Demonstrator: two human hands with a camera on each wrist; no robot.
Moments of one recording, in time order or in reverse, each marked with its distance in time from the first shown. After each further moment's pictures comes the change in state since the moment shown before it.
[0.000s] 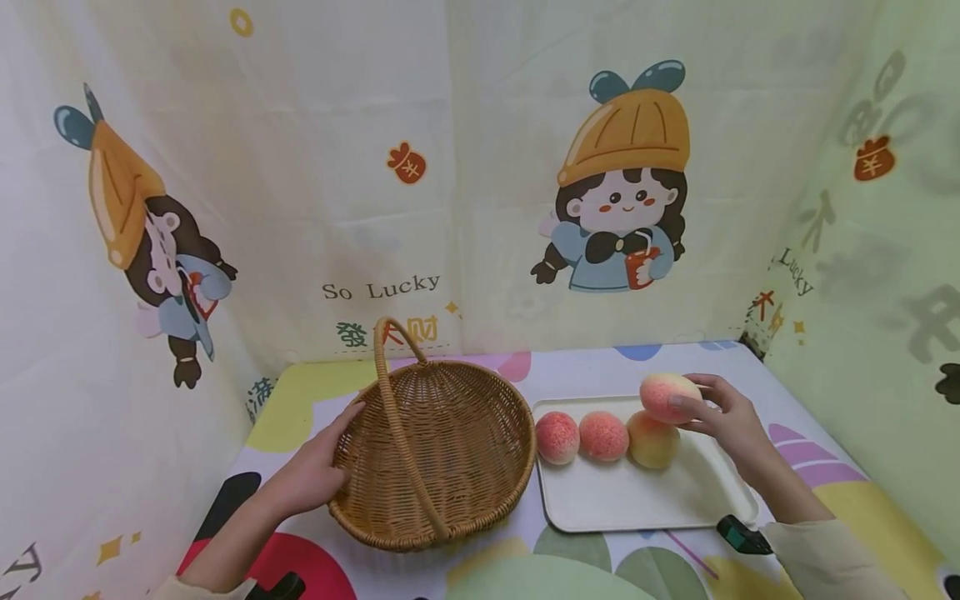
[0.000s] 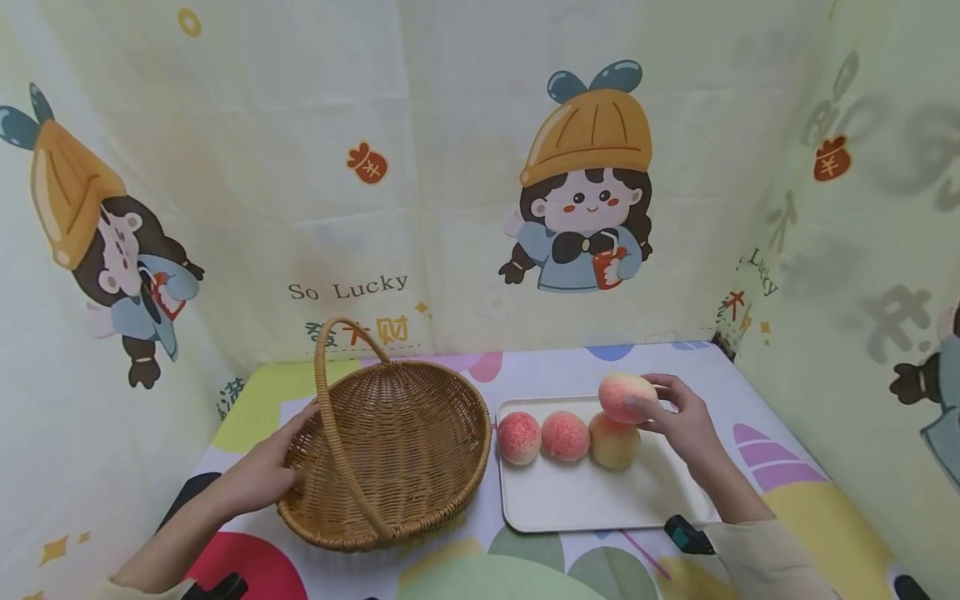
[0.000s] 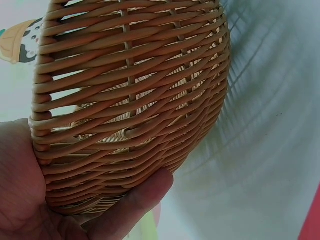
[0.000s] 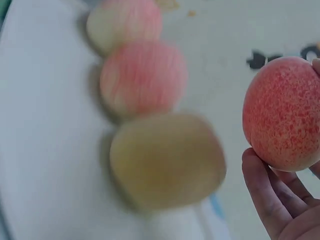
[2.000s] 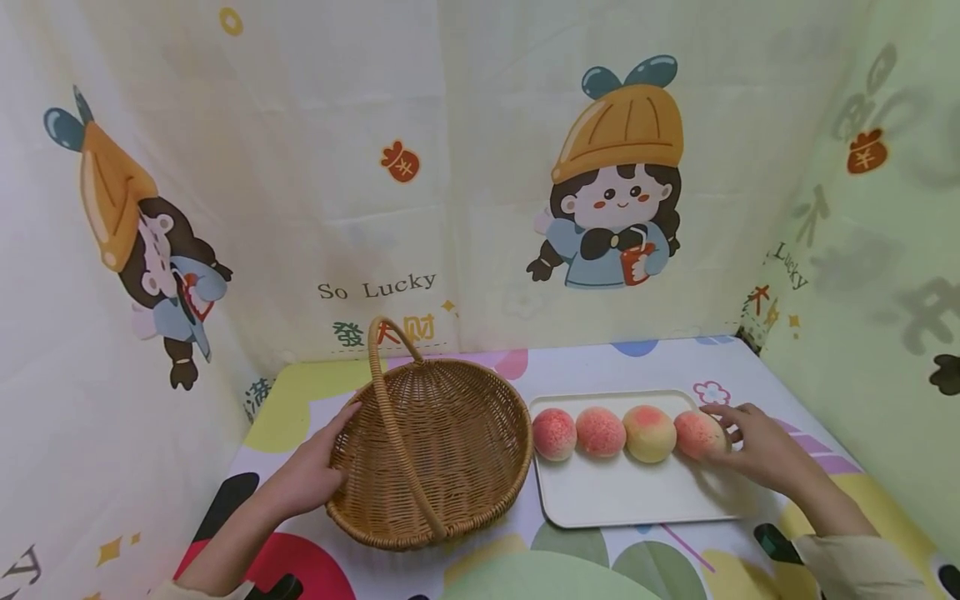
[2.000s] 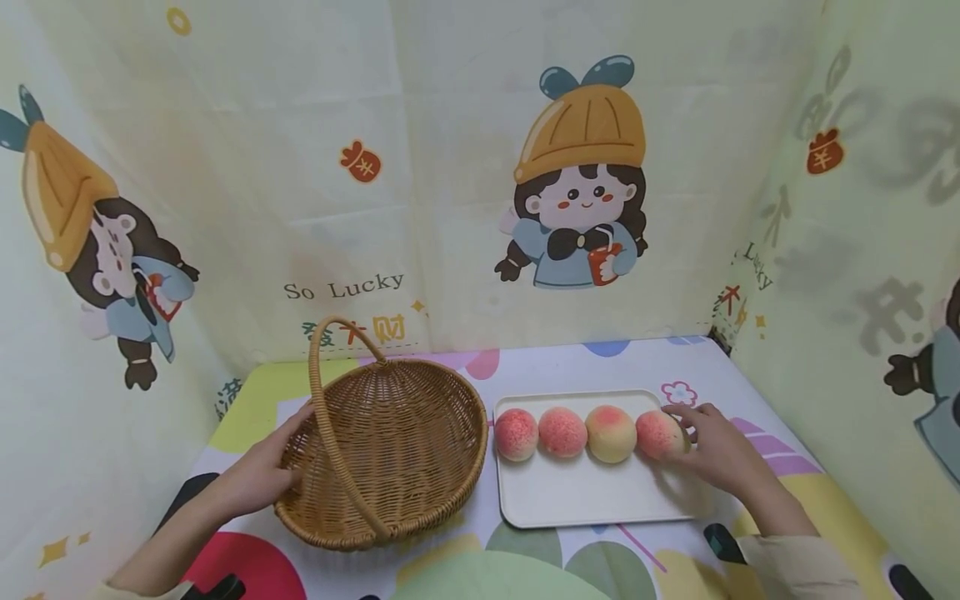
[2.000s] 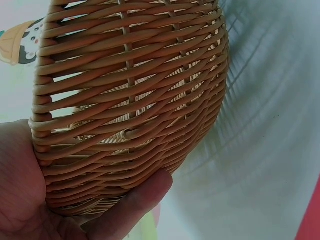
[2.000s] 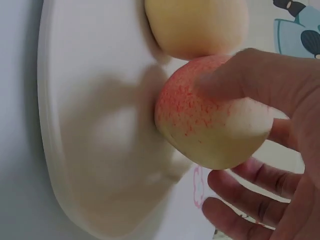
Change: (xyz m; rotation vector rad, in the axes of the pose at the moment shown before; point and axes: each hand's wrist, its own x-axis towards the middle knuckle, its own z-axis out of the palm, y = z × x) left_hand -0.004 0.005 0.002 0.013 0.012 -0.007; right_hand -0.015 0.043 -0.047 -0.737 -0.140 -0.161
